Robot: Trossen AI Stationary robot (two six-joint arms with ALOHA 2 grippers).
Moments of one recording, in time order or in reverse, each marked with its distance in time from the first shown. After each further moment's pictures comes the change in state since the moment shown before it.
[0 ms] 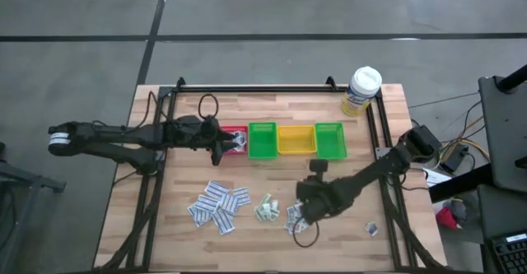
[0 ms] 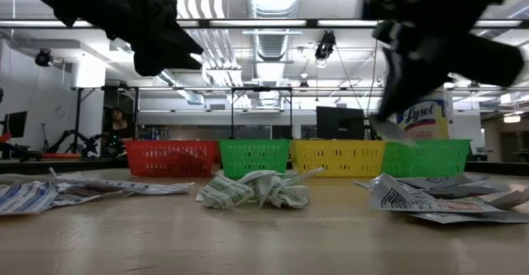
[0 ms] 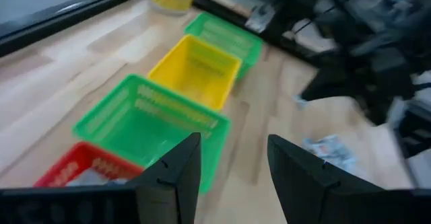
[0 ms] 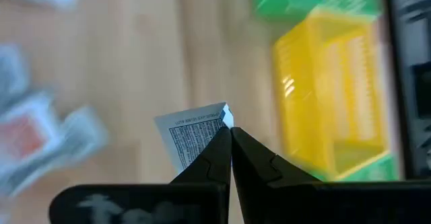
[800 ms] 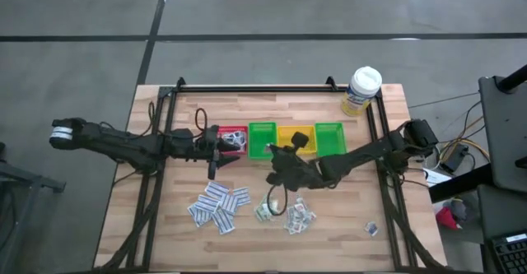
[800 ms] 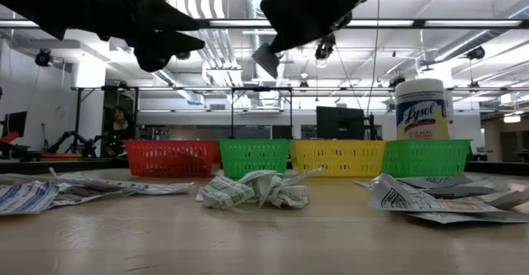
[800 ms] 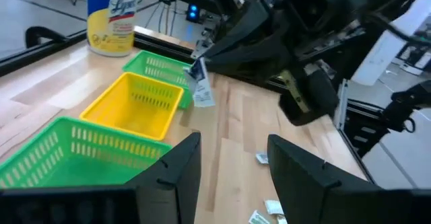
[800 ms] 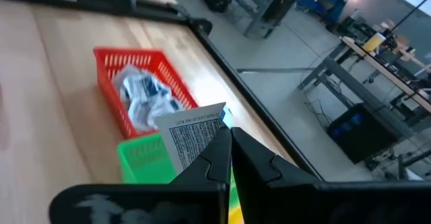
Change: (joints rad) left arm -0.147 0.009 -0.140 0.356 -0.027 0.073; right arm -0.221 -0.014 0.000 0.806 0.337 -0.414
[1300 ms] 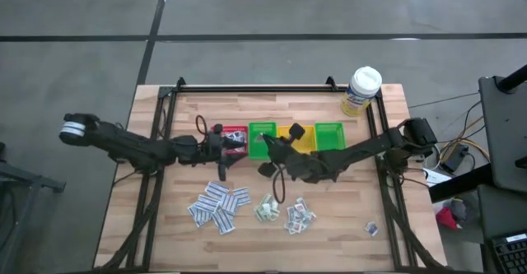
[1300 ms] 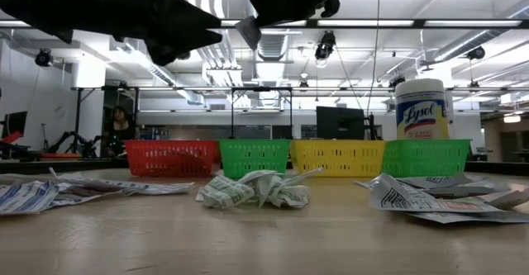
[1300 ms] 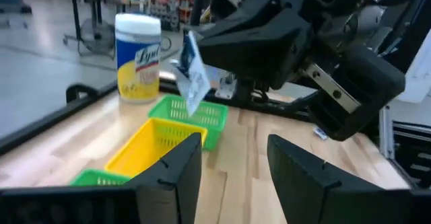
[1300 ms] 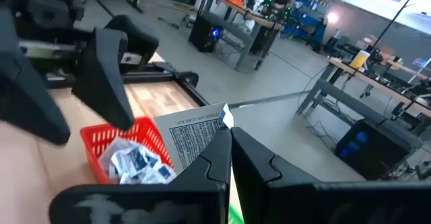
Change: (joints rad) left arm -0.077 0.195 0.001 0.326 -0.211 0.145; right arm -0.051 0.000 0.000 0.332 0.000 -0.161
